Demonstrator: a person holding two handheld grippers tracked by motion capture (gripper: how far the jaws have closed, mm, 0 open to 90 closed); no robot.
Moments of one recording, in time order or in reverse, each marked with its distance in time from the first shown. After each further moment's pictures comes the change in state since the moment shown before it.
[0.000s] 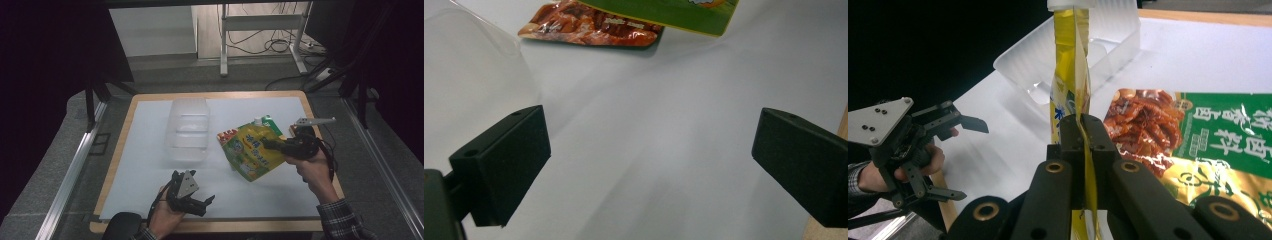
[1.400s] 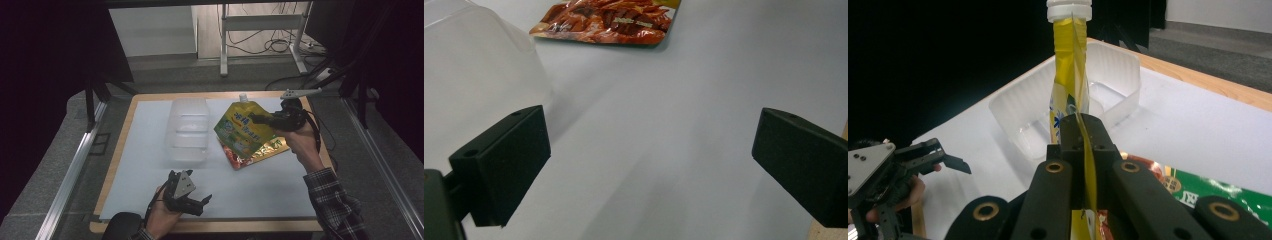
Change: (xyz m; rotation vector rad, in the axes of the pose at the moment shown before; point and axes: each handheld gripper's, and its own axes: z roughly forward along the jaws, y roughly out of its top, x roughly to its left) left arm 0.005 -0.004 -0.006 -0.002 0.014 0.000; right arm -0.009 0.070 0.029 -0.022 0.030 -0.122
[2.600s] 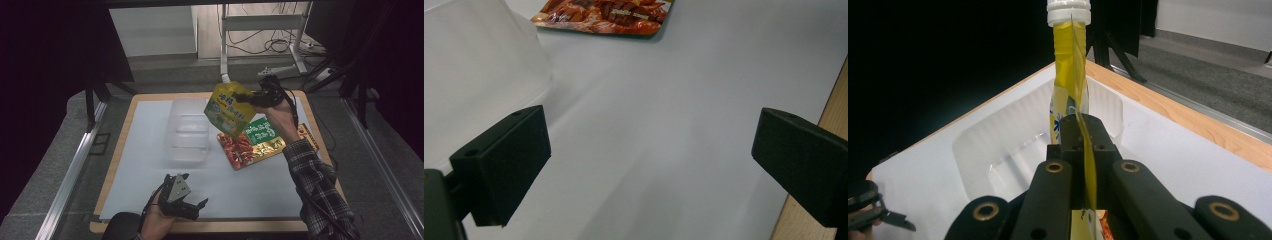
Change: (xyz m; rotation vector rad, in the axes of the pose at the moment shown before) left arm -0.002 -0.007 -0.012 0.006 -0.012 -0.024; right arm -0.021 0.055 0.058 0.012 -0.040 -0.040
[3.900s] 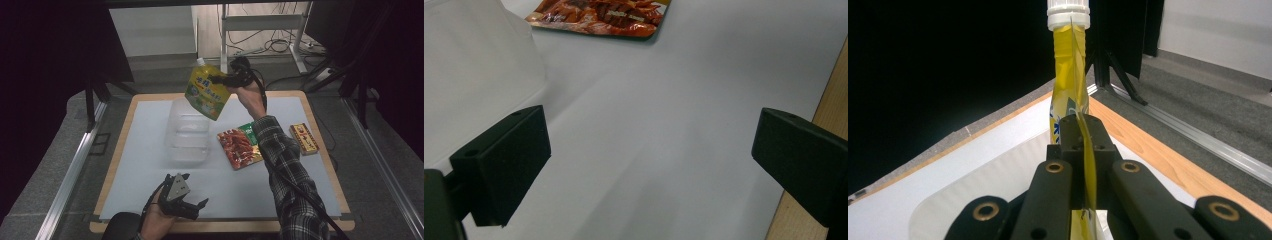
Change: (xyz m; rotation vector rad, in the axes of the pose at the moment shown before) left arm 0.002 0.000 0.001 -0.007 -0.030 -0.018; right arm -0.011 0.054 0.082 -0.035 0.008 -0.045
